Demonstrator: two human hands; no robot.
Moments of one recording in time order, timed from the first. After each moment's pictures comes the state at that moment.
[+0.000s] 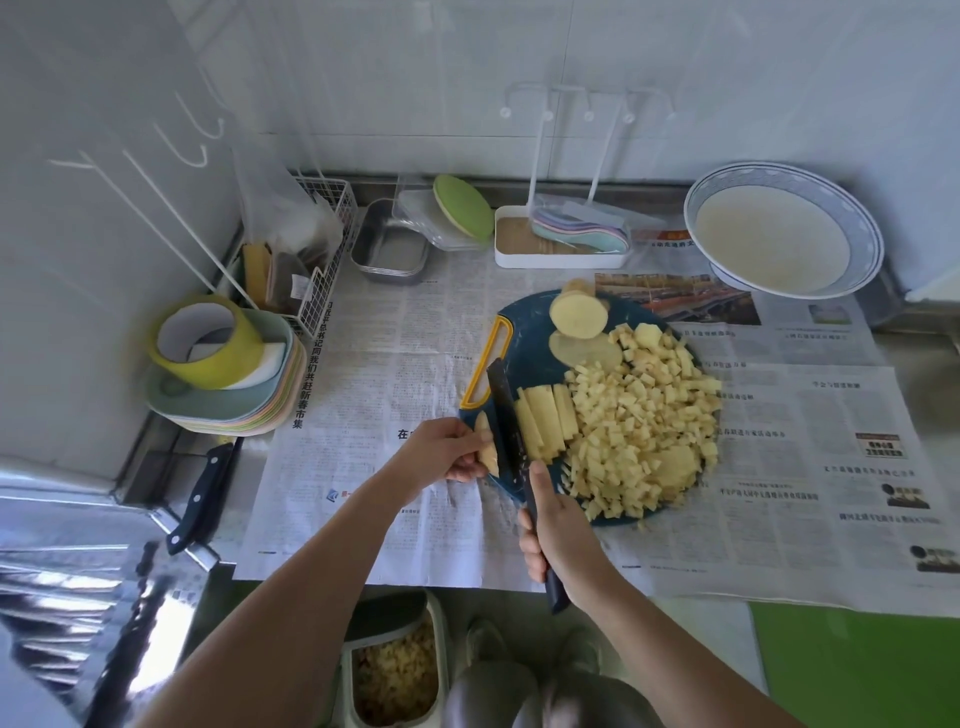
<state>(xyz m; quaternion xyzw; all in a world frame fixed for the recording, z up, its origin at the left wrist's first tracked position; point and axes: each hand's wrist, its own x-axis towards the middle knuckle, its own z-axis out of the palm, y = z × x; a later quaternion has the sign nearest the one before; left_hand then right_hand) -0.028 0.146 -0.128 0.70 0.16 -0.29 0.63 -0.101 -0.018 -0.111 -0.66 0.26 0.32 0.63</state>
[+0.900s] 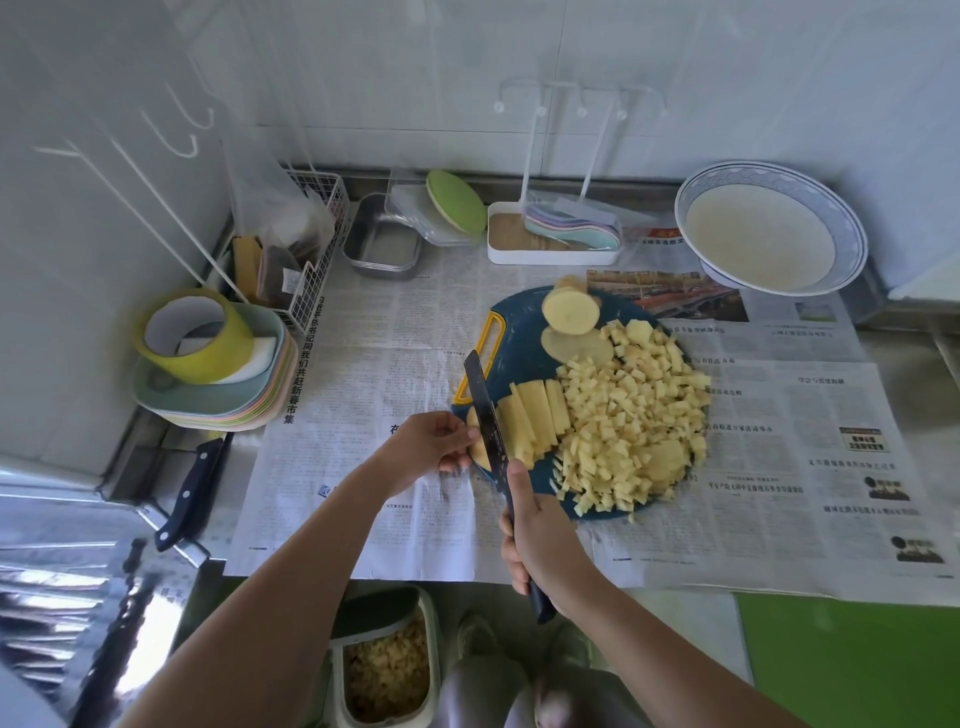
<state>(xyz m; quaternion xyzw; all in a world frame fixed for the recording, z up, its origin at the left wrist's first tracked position) -0.027 0.154 -0.133 0.71 0.11 -0.30 0.62 -0.111 -0.005 -0.086 -0.72 0.19 0.32 0.59</state>
